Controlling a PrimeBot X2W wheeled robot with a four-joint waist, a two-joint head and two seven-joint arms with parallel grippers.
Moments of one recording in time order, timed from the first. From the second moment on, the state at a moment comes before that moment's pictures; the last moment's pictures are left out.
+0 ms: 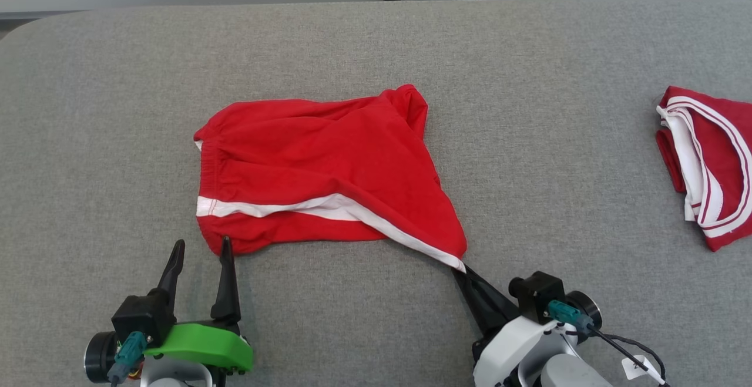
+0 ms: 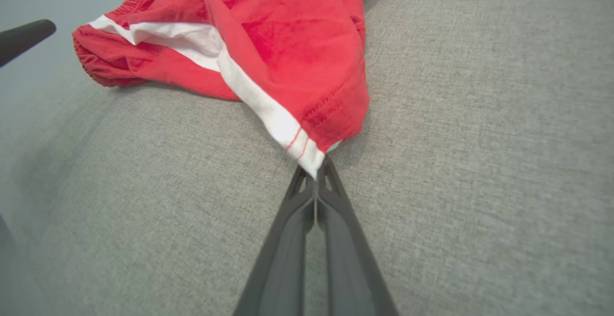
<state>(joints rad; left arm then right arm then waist) -0.07 0.05 -0.06 0.28 -0.23 -0.05 -0.26 -0.21 -0.09 0.47 0.49 0.29 0.13 -0.26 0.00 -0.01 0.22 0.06</state>
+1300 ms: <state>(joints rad) -0.10 0.05 -0.07 0.45 -0.33 -0.12 -0.26 -0.19 -0.10 0.31 0.41 0.23 0.13 -0.26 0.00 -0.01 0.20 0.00</state>
